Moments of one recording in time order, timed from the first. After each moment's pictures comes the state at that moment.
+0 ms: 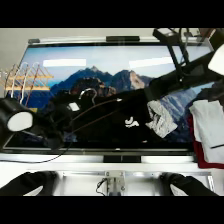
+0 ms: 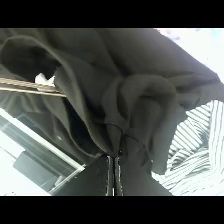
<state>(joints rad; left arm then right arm) -0.62 -0.92 1.10 1.57 -1.67 -1.19 0.33 -1.17 1.67 -1.33 1.58 1.39</state>
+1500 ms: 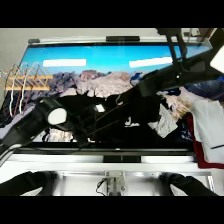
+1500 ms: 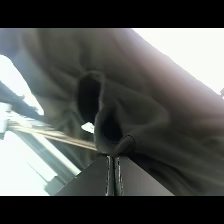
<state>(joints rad) -0.73 -1.18 1.15 1.40 -1.41 -1.13 0.33 -1.16 1.67 -1.15 1.48 1.36</state>
